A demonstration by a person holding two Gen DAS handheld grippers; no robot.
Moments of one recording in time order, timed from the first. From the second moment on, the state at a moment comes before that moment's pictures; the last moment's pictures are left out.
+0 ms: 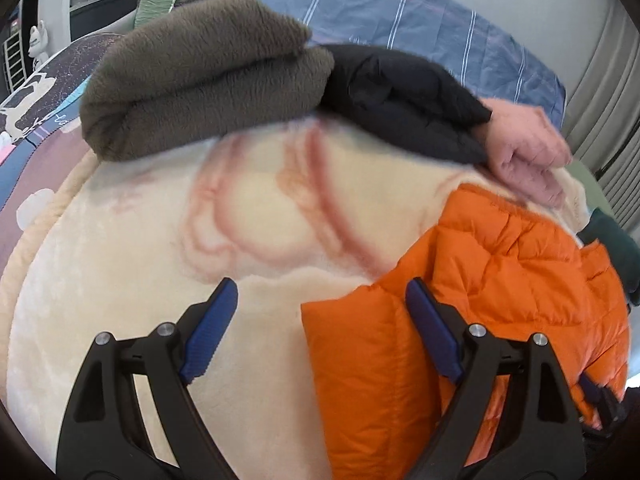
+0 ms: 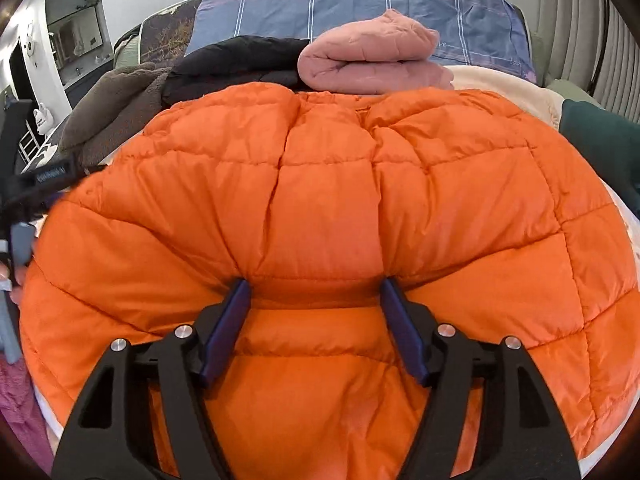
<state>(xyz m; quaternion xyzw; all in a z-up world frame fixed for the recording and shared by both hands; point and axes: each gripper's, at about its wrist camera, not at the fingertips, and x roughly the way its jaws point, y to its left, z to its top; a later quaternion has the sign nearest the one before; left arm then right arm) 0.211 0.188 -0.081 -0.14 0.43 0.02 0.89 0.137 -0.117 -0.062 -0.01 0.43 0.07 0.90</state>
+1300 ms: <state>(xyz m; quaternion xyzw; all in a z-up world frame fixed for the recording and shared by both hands) 0.215 0.217 -0.096 -0.28 0.43 -0.13 0.85 -0.014 0.088 -0.086 -0.41 0.25 0.23 0.84</state>
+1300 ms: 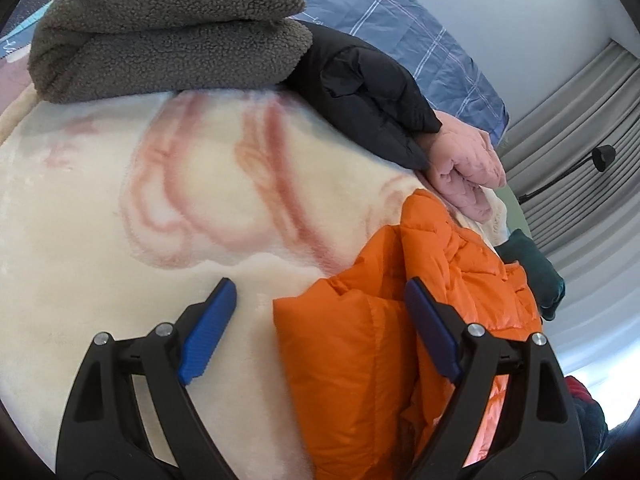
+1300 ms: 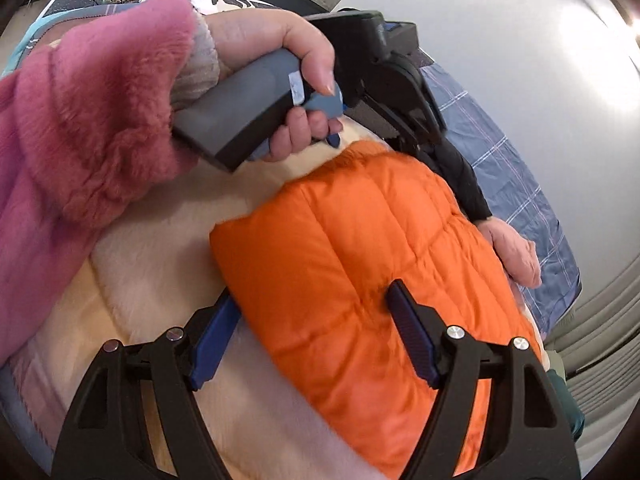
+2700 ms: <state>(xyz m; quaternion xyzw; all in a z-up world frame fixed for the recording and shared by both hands) 0.218 0.226 -0.097 -0.44 0.37 -0.31 0.76 0.014 0.073 -0.079 -0.33 0.27 0.25 0.87</state>
